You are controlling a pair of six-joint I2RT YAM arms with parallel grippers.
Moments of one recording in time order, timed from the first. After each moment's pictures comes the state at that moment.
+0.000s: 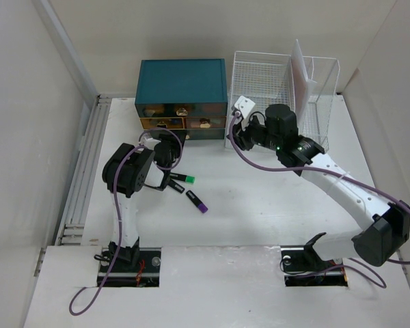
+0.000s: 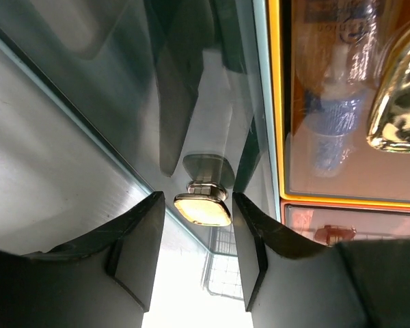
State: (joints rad) left arm -0.32 2.10 0.73 1.18 -0.19 -1.40; right arm 0.60 1.33 1.24 -0.22 -0.28 -0.29
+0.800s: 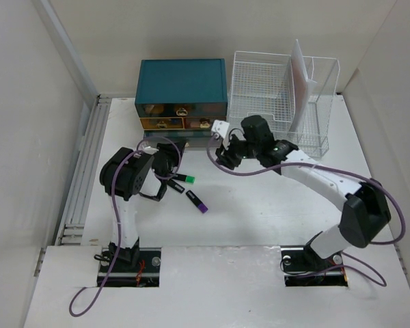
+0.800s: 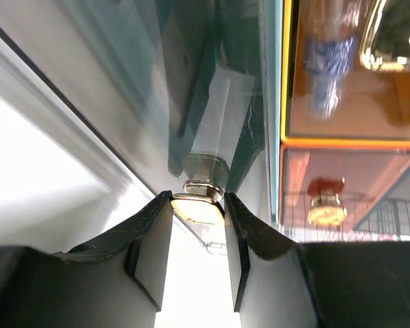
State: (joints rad) left arm -0.33 2.06 0.59 1.28 -0.15 -1.42; right arm 0.64 1.47 1.20 -0.25 -0.44 -0.40
